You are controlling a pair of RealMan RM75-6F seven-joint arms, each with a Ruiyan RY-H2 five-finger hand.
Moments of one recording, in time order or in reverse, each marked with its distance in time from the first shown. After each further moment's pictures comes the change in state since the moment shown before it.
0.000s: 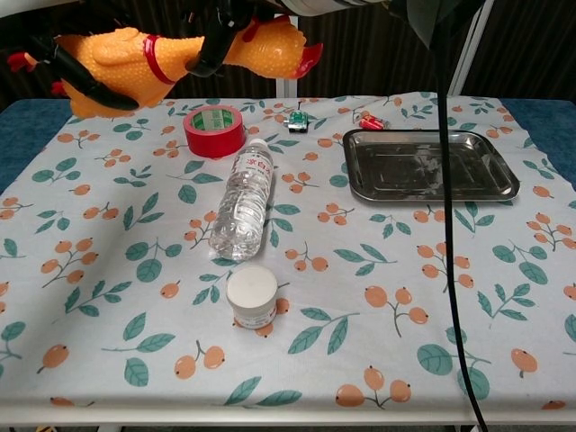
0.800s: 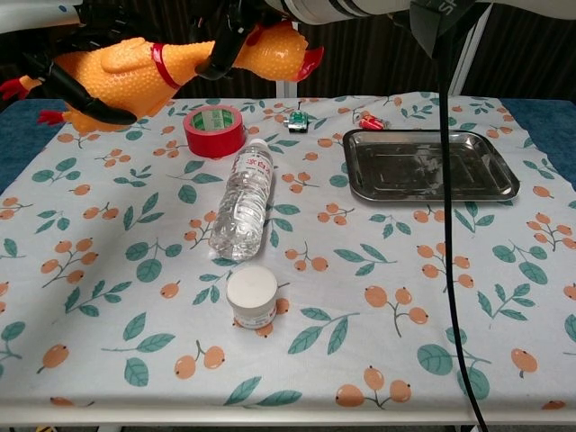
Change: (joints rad) left arm 0.000 0.059 0.029 -0.064 -0.035 -0.059 -0.012; right arm -0.007 -0.019 -0.025 0.060 -0.038 -0.017 0.041
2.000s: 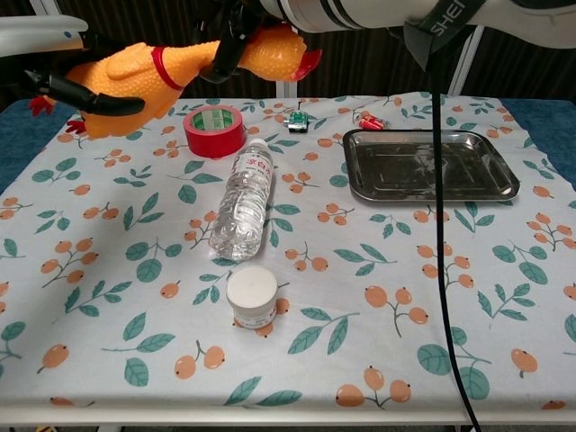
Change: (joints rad) left arm -0.016 0.016 0.043 0.052 0.044 -0.056 -0.034; right arm -0.012 -0.031 -0.007 0.030 -0.046 0.020 0.001
